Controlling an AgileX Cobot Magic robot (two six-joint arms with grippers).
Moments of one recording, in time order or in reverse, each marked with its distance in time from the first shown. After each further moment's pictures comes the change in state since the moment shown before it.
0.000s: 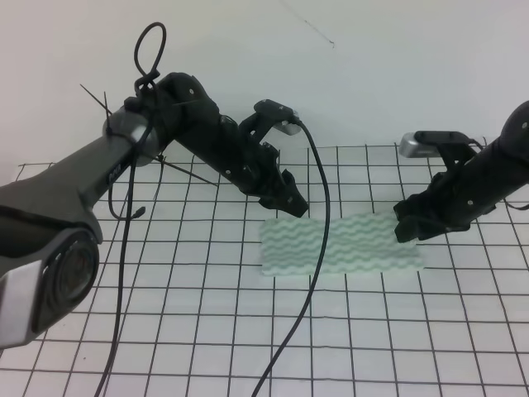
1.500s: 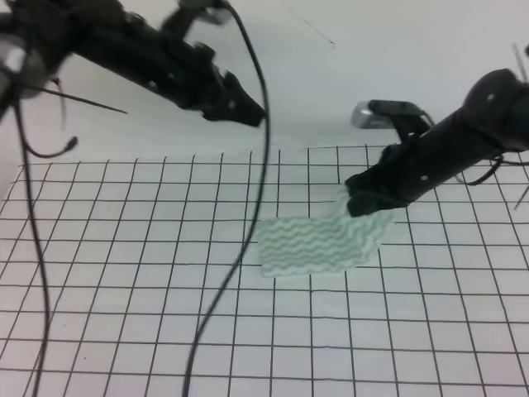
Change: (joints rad) left arm 0.123 -0.253 0.001 -0.081 0.127 -0.036; right arm 0.102 -0.004 -0.122 0.103 0.057 -0.014
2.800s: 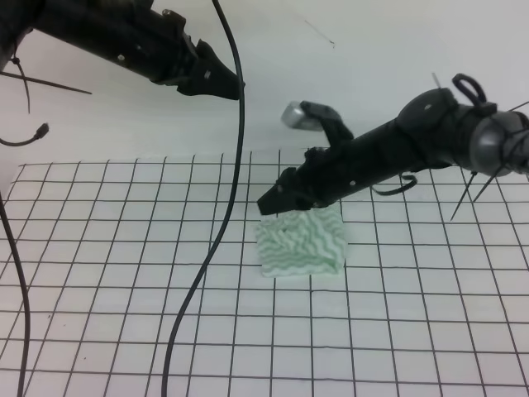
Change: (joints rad) left arm 0.062 -0.091 0.001 -0.020 0.003 -0.031; right arm 0.109 0.135 -0.163 0.372 0.081 -0.290
